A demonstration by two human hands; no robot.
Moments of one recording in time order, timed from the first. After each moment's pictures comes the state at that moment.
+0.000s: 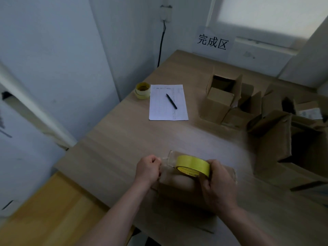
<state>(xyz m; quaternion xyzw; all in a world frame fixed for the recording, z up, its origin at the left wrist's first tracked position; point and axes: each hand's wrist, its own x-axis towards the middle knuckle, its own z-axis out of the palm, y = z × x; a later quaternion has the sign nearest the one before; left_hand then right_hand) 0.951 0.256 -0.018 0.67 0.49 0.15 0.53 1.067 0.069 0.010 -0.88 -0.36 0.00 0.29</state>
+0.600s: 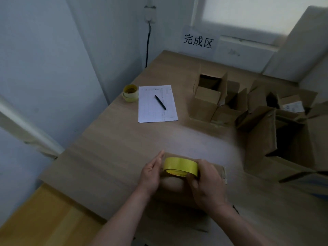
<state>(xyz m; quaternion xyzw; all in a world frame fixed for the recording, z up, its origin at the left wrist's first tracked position) 0.969 0.227 -0.021 0.65 0.35 0.17 0.65 1.067 0.072 0.009 -0.89 -0.36 0.03 0.28</state>
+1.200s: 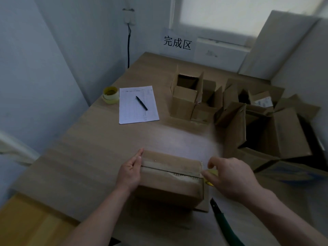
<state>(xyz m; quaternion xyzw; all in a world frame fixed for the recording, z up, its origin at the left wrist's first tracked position) 0.974 0.228 -0.026 0.72 0.38 0.17 0.56 1.134 -0.014 0.075 -0.91 -0.40 0.05 0.02</state>
